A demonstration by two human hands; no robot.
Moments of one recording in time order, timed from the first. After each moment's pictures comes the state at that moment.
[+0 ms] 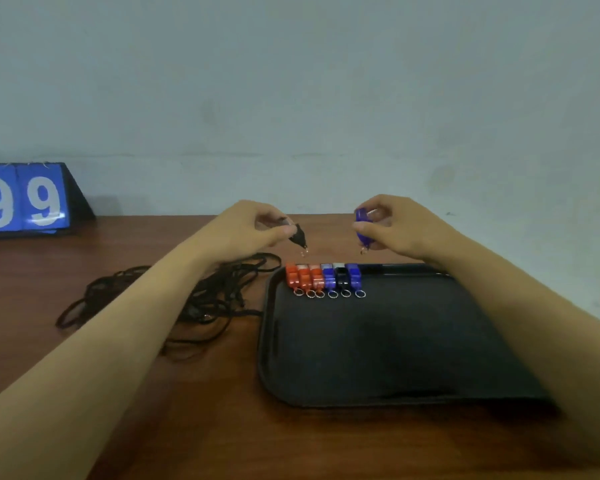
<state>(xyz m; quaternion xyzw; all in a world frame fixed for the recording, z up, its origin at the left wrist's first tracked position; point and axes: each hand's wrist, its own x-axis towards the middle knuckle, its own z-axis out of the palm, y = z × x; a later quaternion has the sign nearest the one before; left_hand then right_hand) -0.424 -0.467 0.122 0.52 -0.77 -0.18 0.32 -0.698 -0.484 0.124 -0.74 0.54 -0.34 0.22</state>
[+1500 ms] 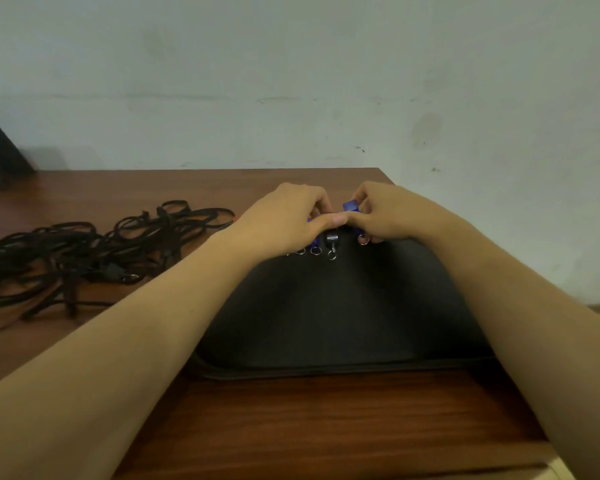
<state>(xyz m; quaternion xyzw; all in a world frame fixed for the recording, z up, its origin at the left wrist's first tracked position) -0.552 -0.491 0.068 0.50 -0.83 -0.06 0.23 -0.742 -0.502 0.081 -0.74 0.63 -0.16 0.19</state>
